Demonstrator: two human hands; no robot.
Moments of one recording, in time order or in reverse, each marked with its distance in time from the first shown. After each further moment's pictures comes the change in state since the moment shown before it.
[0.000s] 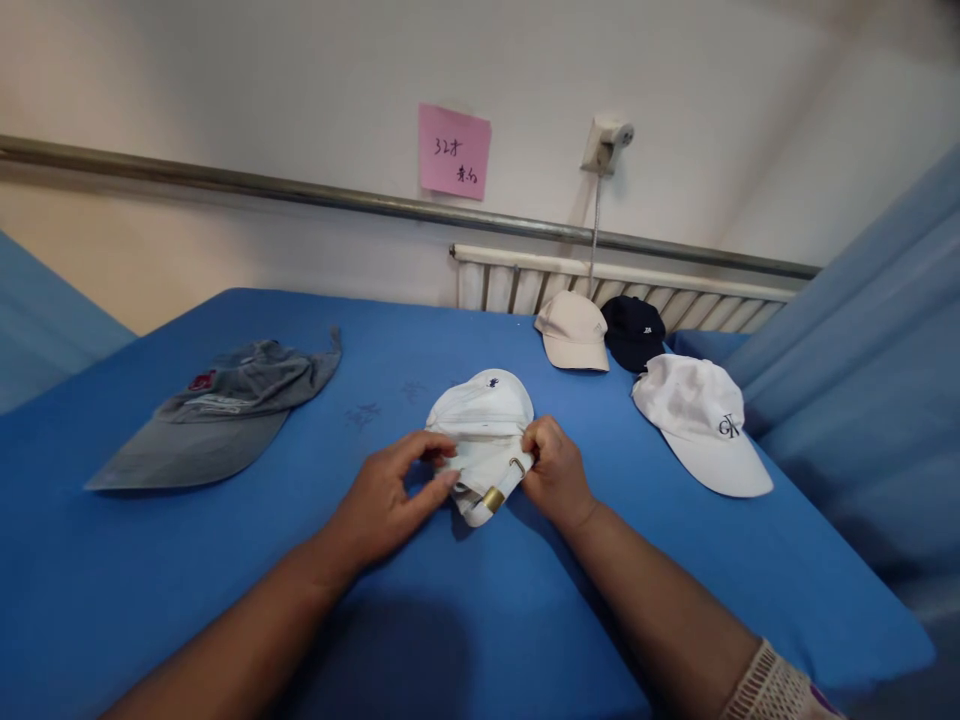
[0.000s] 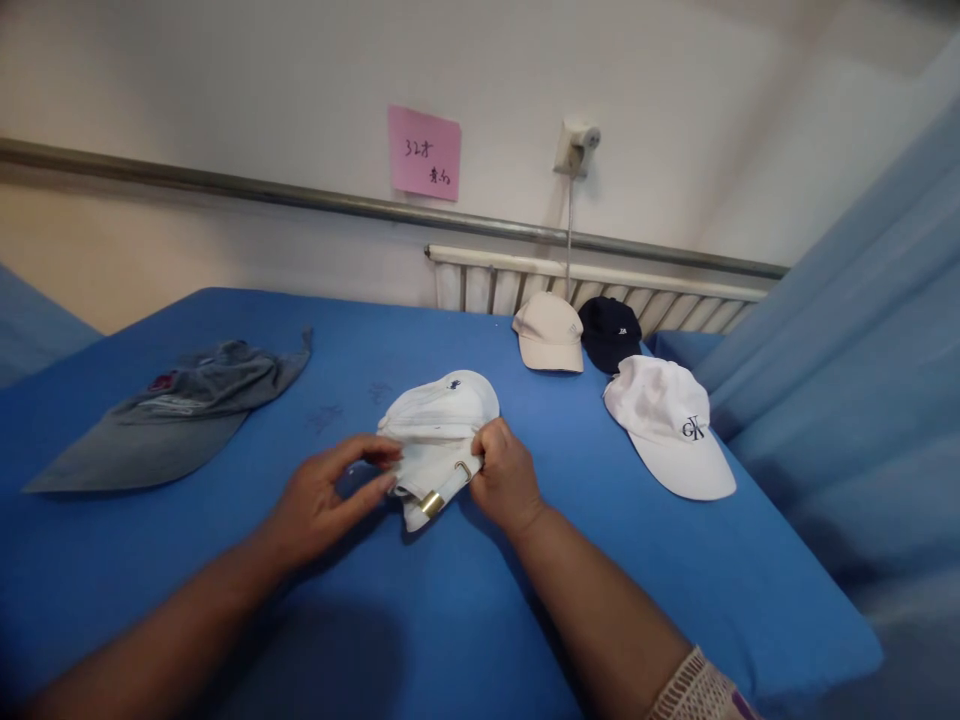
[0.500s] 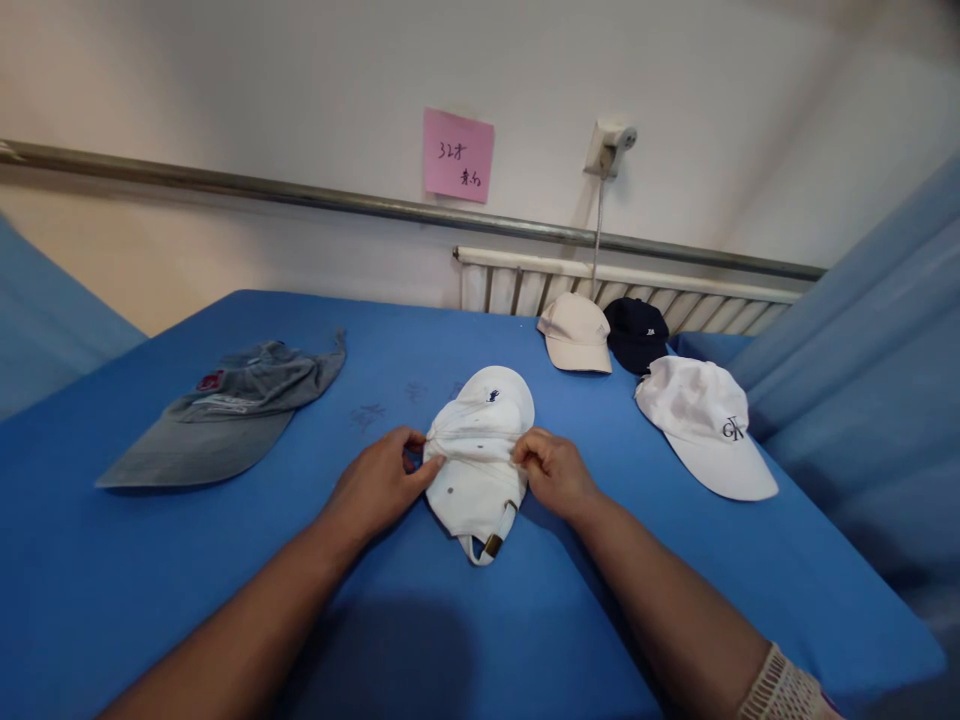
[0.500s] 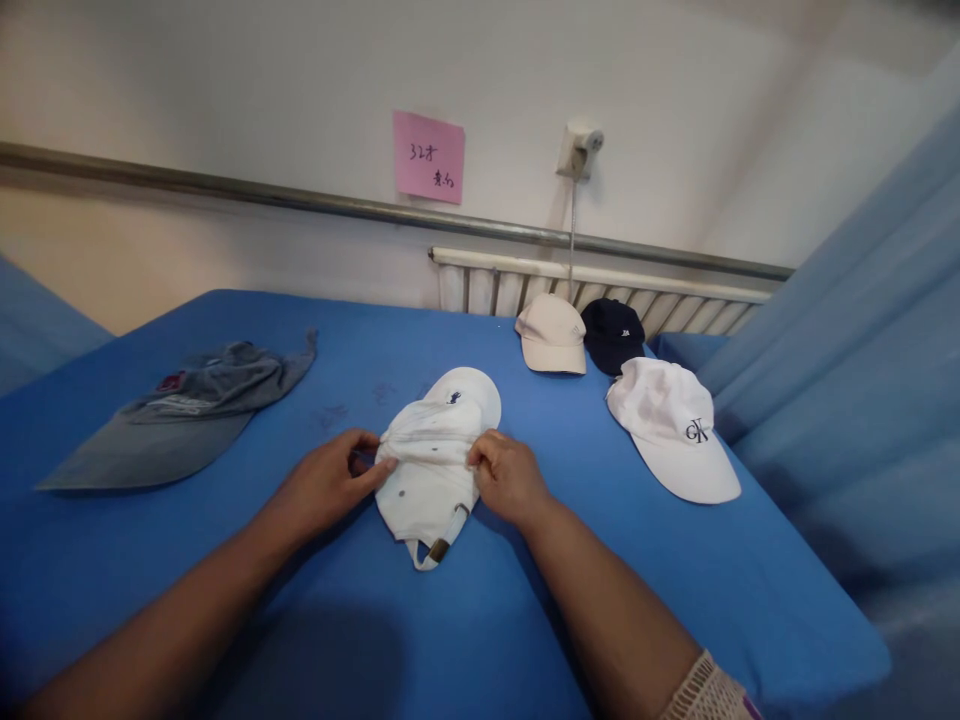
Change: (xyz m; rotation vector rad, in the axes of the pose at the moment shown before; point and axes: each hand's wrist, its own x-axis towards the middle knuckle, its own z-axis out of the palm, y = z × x) left_hand 0.012 -0.030 0.004 0.156 0.011 -0.395; right_hand 0.004 0.008 -0.008 0.197 -0.251 0.033
